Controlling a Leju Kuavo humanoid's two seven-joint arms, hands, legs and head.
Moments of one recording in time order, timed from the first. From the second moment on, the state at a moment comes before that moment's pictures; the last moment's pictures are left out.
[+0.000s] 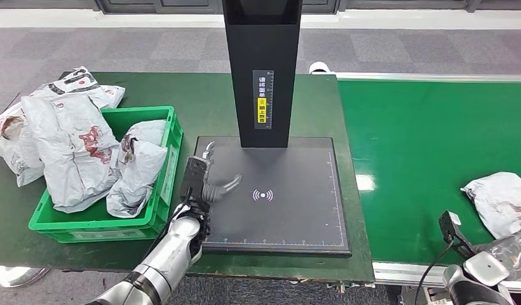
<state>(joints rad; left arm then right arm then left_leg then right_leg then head) -0.47 -0.18 -0.26 -0.73 -0.05 0.28 -0.54 -0.47 -0.25 -0.32 -0.30 1.57 -0.46 0.53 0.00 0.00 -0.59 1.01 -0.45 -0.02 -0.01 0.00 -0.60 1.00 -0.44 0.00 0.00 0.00</state>
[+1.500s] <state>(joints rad) -0.45 -0.14 -0.21 -0.79 -0.09 0.27 -0.53 -0.49 -0.25 -0.30 -0.29 1.56 -0.39 0.51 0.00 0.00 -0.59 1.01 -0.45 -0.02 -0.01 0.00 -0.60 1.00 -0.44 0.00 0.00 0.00</state>
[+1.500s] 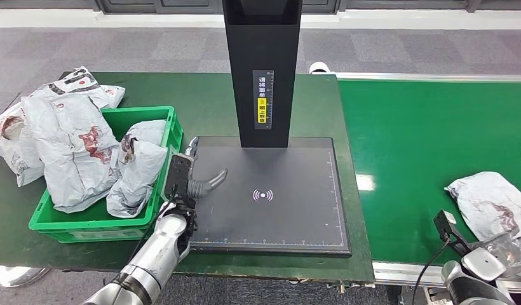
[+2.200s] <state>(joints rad) -0.45 -0.14 -0.20 -0.79 -0.09 0.26 -0.53 -0.51 -0.25 -0.30 -0.29 1.57 -0.33 0.53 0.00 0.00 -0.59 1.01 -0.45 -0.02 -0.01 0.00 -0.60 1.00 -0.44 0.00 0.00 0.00</state>
